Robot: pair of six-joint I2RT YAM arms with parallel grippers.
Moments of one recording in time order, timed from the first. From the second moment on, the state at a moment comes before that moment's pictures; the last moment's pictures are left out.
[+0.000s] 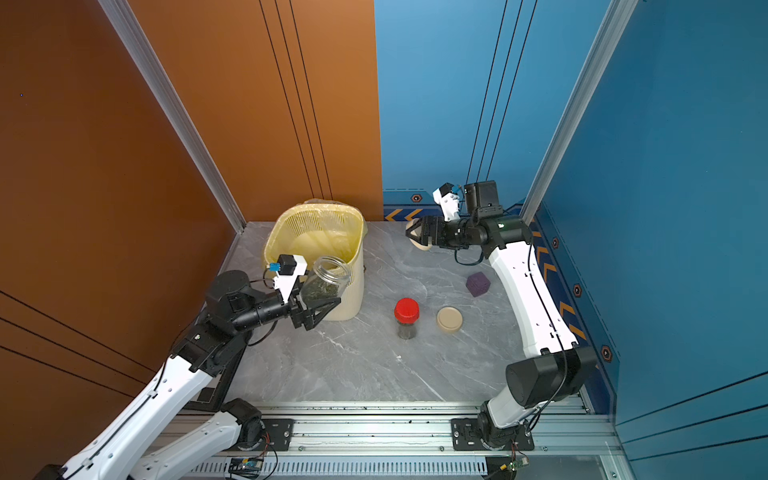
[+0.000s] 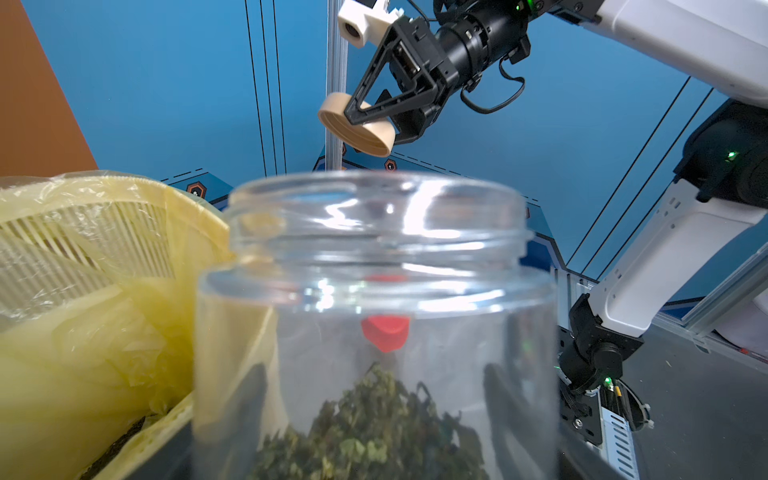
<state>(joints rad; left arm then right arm) -0.46 0.84 0.88 -0.20 0.56 -0.04 0.18 1.58 1.81 -0.98 -0.57 0.26</state>
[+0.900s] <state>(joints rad) -0.49 0.77 0.87 -0.22 0.52 -0.07 0.19 1.73 1.67 -0.97 -0.11 0.16</state>
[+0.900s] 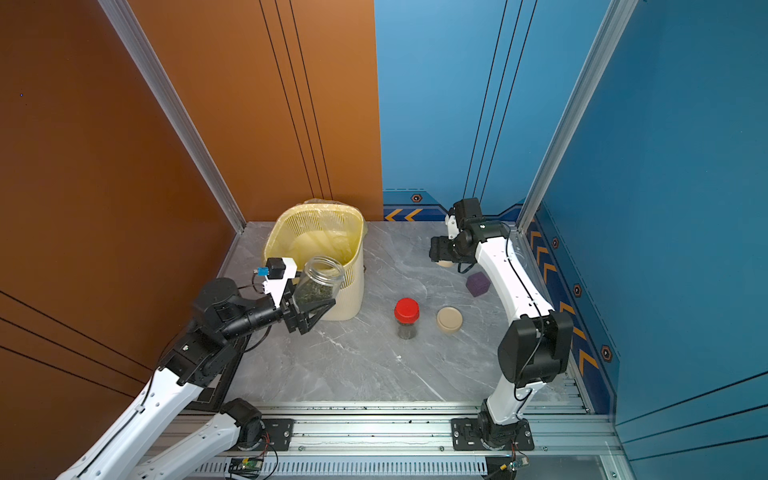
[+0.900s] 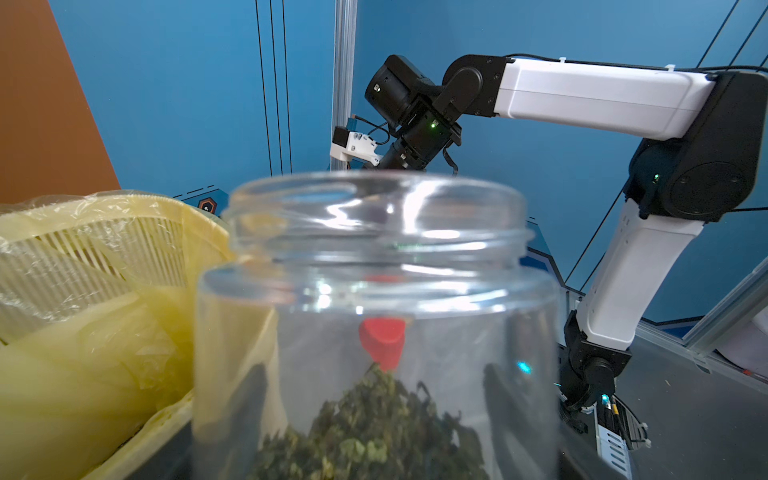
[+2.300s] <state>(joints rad) -0.51 0.73 0.86 -0.24 0.47 -0.07 0.31 1.98 1.36 -0.51 0.17 0.24</state>
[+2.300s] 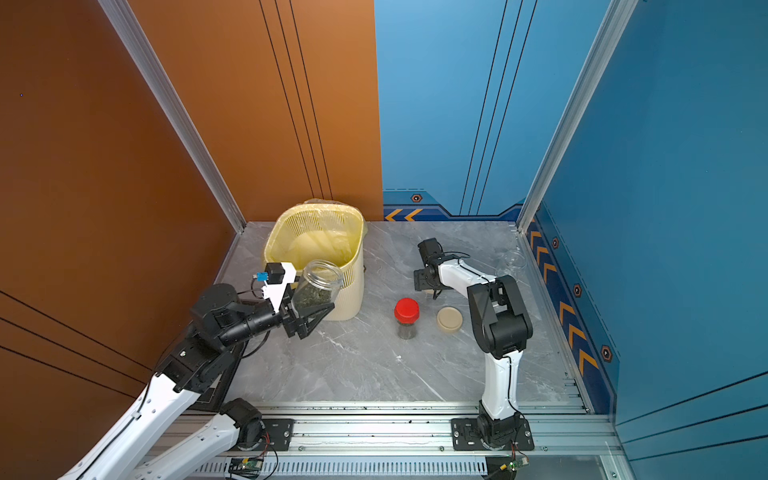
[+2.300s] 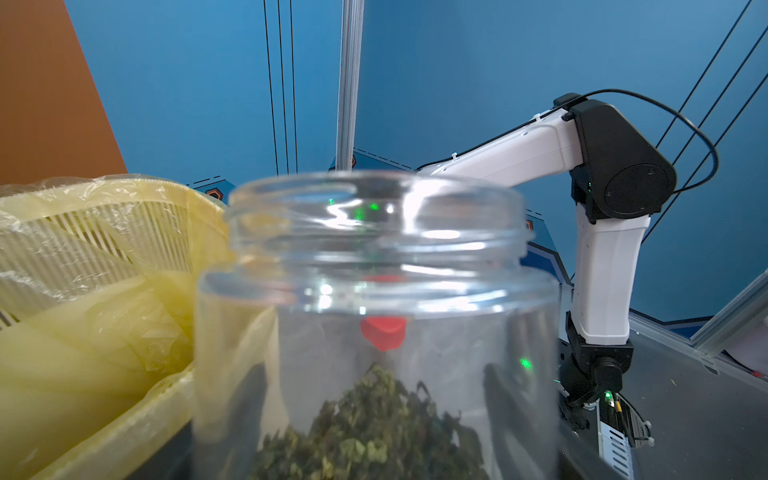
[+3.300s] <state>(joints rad) -0.51 0.72 0.86 -0.25 0.47 -0.07 0.30 2.01 1.36 -0.50 0.16 0.27</state>
